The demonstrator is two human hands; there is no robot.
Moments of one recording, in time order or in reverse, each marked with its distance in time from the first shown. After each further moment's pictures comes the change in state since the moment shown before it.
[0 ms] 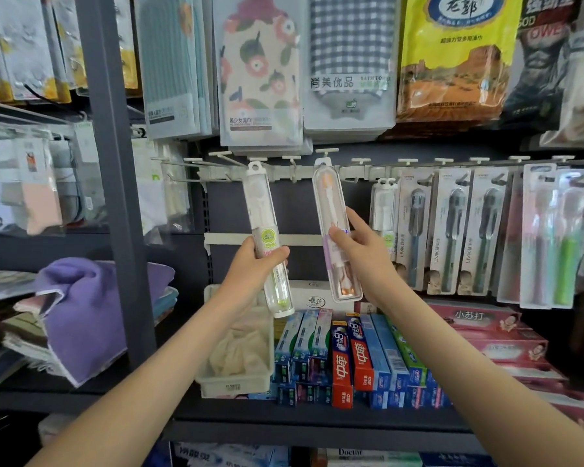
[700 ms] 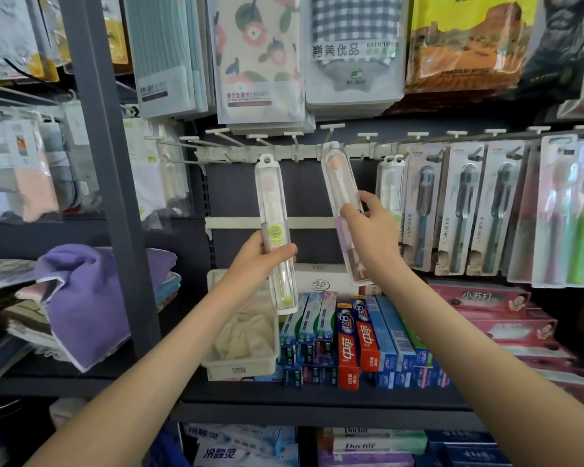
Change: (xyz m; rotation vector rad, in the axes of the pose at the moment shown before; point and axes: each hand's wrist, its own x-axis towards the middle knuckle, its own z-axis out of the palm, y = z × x) left_hand -0.004 -0.016 -0.006 0.069 -0.128 -0.017; right_hand 0.011 0.000 0.009 -0.141 0.269 0.039
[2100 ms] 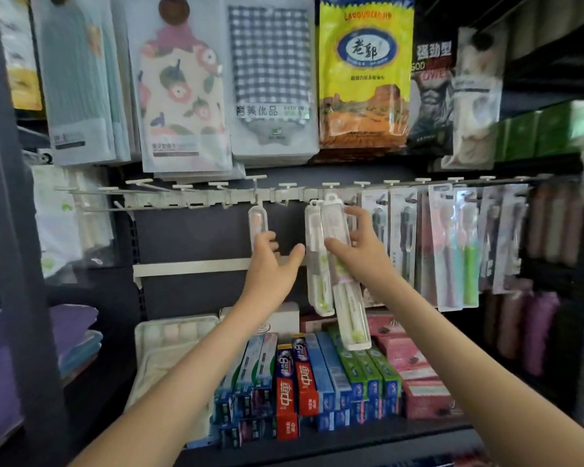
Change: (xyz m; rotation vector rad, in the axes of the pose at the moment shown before) left_hand 0.023 0.055 0.113 0.209 0.053 0.209; right_hand 0.016 -0.007 -0.104 -0.150 -0.075 -0.109
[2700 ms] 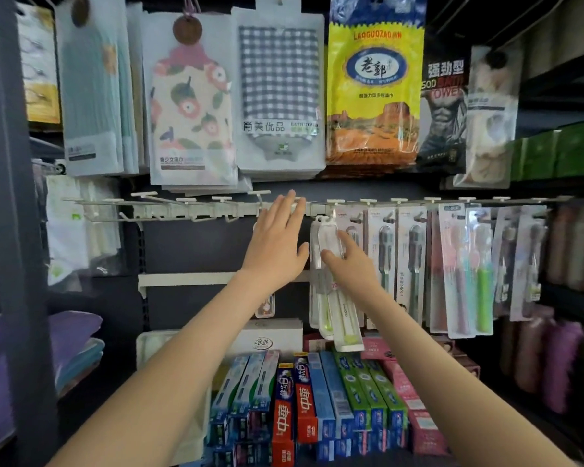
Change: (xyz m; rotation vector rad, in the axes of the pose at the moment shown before) left_hand 0.058 0.022 -0.005 0.879 0.018 0.506; right_hand 0.043 0.032 0.024 -0.073 0.020 0.074
